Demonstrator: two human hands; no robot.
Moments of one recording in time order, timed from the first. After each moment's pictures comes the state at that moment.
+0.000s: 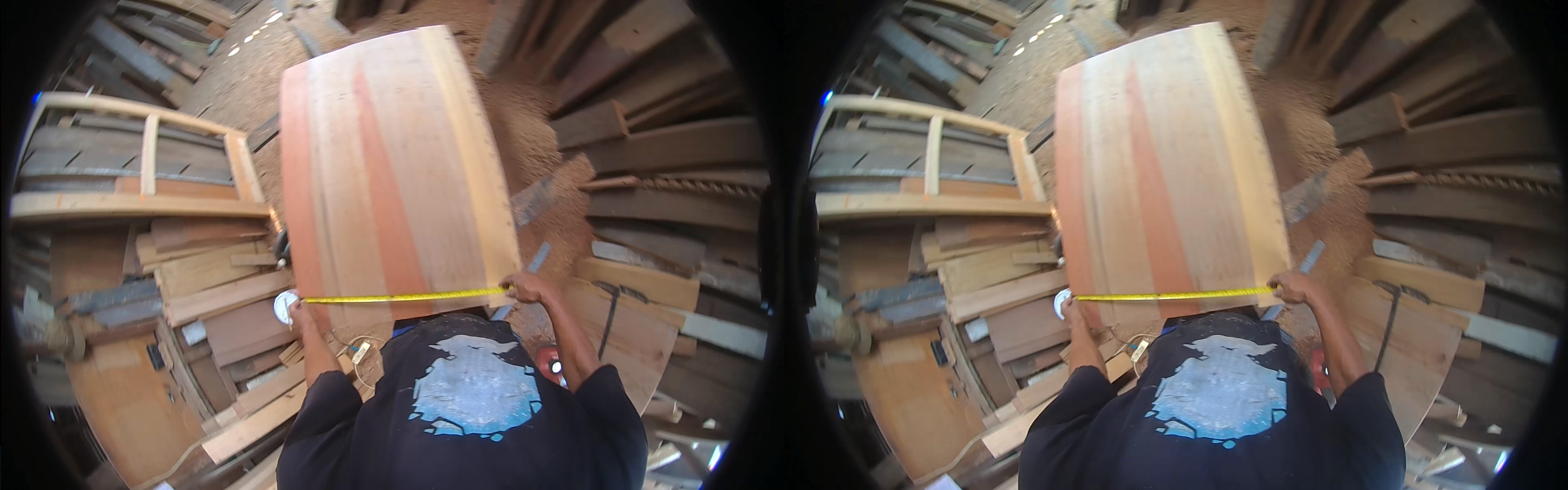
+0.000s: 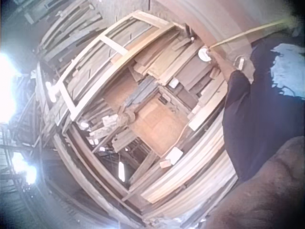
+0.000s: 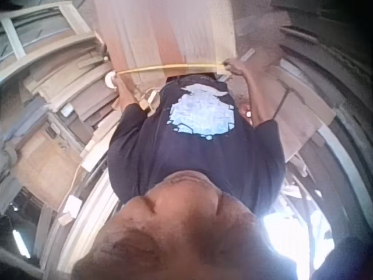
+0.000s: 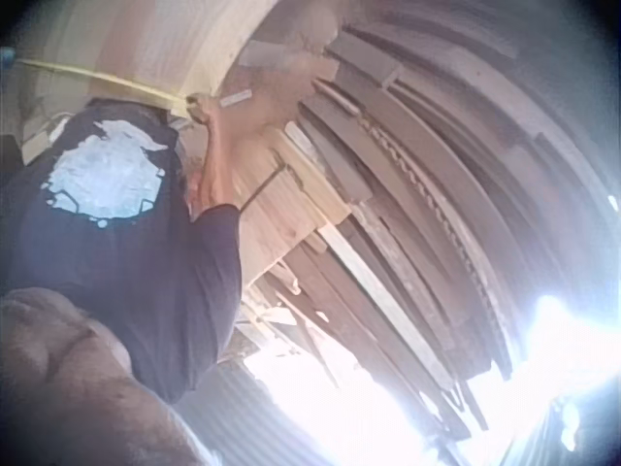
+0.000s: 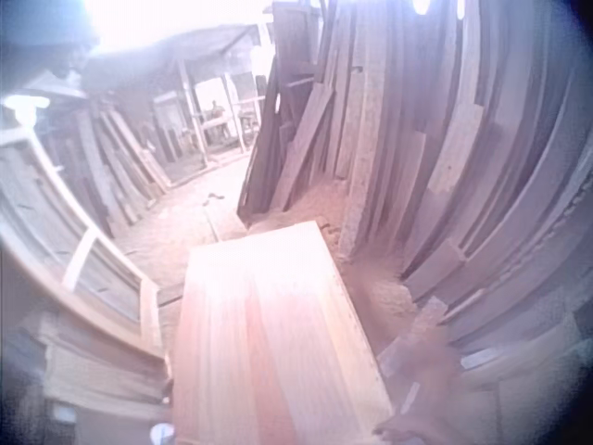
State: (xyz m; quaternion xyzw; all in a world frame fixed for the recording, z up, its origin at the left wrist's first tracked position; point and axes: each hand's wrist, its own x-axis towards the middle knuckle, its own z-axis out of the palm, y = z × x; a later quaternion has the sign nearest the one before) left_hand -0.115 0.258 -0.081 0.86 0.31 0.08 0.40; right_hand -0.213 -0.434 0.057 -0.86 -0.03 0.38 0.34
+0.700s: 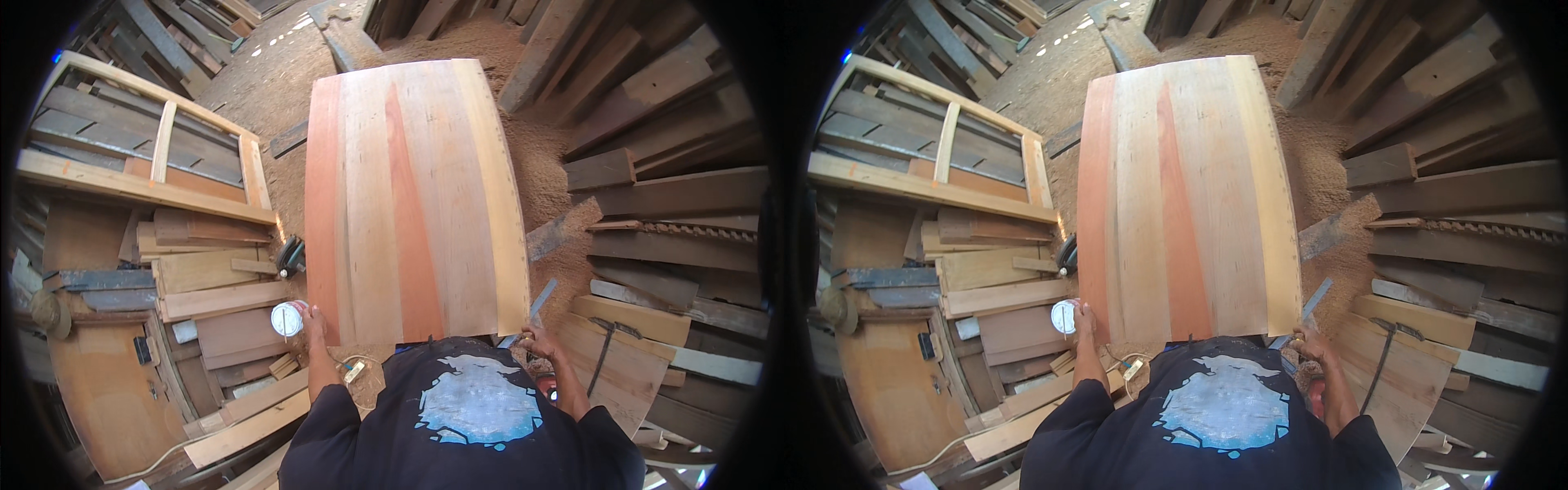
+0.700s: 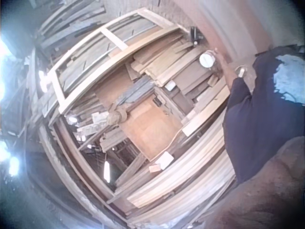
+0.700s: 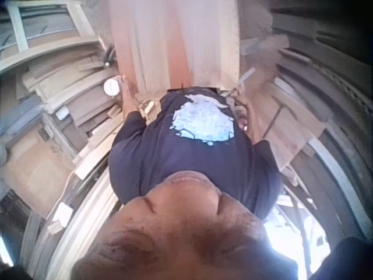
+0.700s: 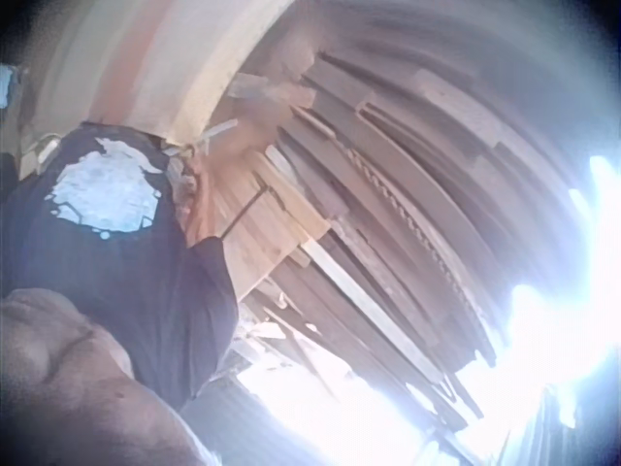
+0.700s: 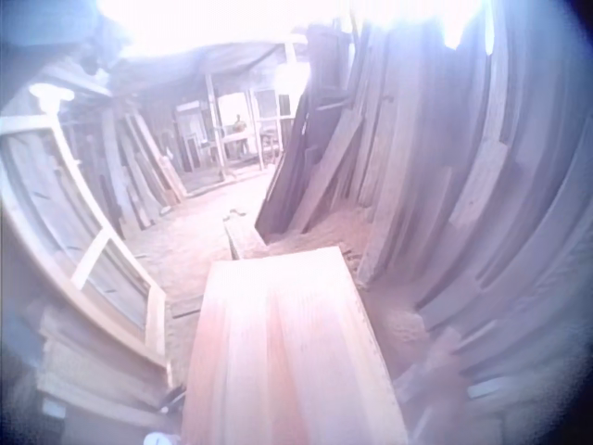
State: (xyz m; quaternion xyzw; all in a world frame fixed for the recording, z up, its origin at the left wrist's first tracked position) left_hand -0.093 0.182 -0.034 0.88 0.27 -0.01 0.38; right_hand -0.304 -0.430 0.054 -0.79 0.24 0.38 0.43
